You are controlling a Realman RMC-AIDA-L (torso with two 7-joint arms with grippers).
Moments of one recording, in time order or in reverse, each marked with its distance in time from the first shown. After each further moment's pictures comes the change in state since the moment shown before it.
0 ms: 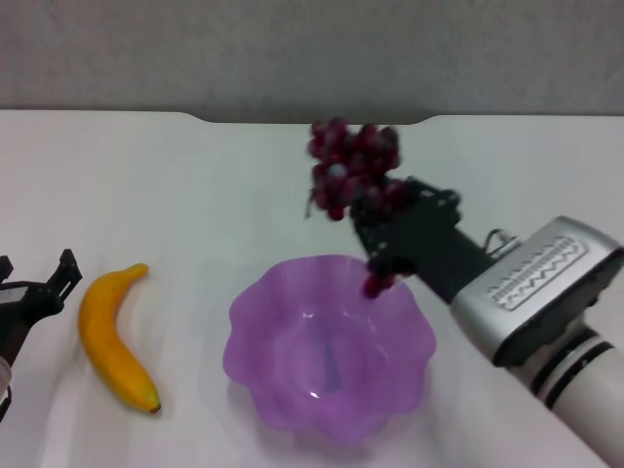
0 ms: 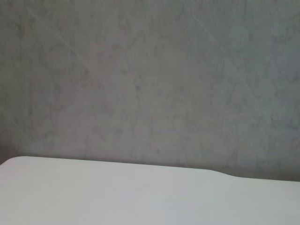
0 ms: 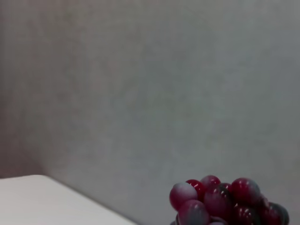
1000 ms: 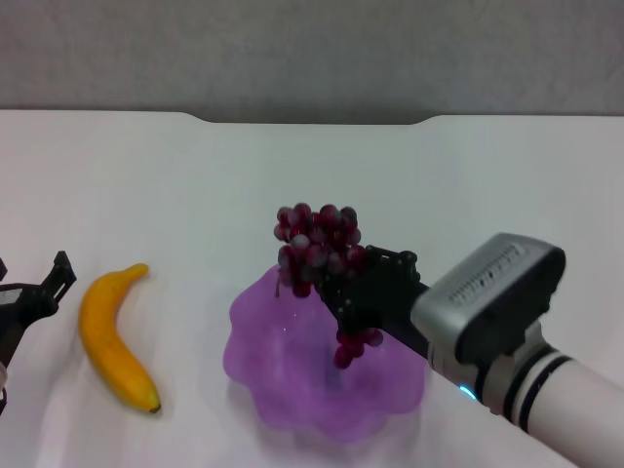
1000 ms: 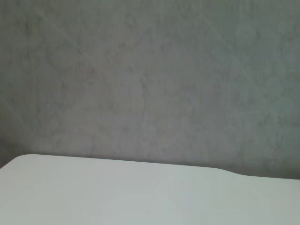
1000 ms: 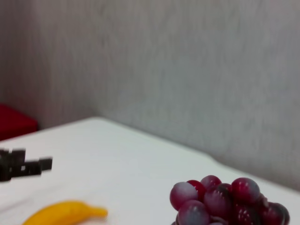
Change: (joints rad) left arm -0.002 0.000 0.000 0.012 -0.012 0.000 0.001; right arm 0.019 -0.003 -0.017 0.067 -0.002 0.299 0.155
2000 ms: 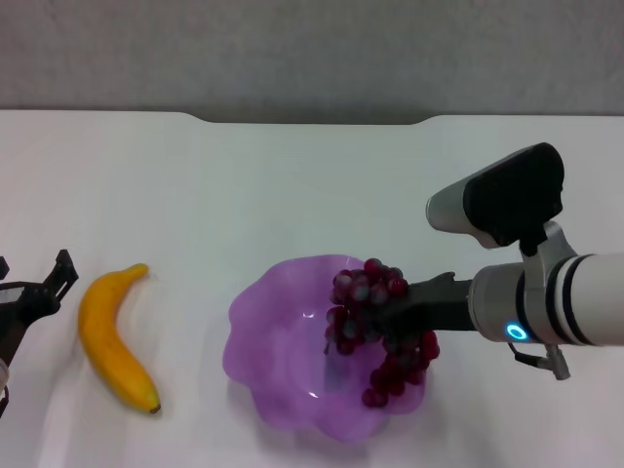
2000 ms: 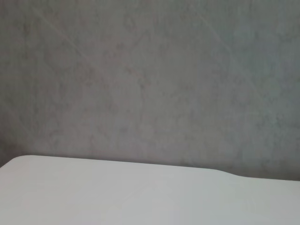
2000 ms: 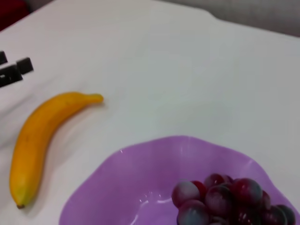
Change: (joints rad) left arm -0.002 -0.001 0.000 -0.003 0.000 0.000 0.000; right arm 0.130 0.003 0.432 0.213 0.130 1.005 -0.019
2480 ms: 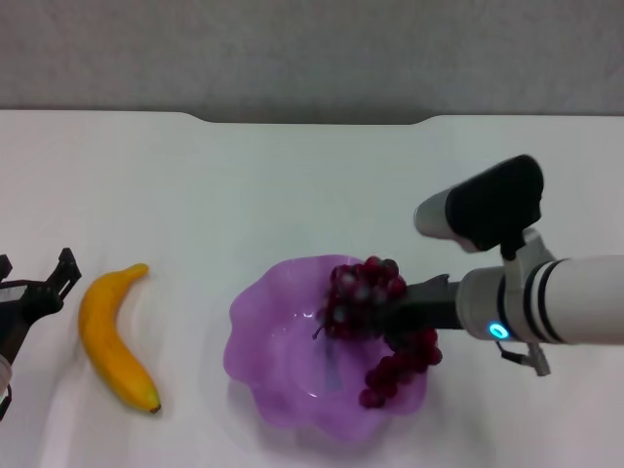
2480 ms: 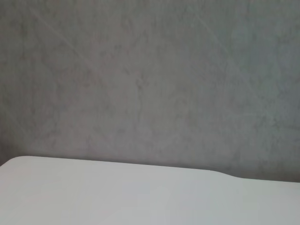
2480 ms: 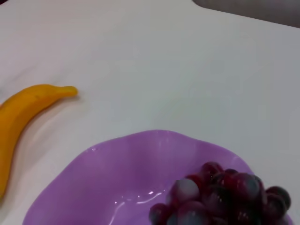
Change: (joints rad) left arm -0.004 -0.003 0.000 -0.001 0.000 0.000 0.000; right arm 0.077 0.003 -0.042 -0.192 0.041 -0.141 -0.021
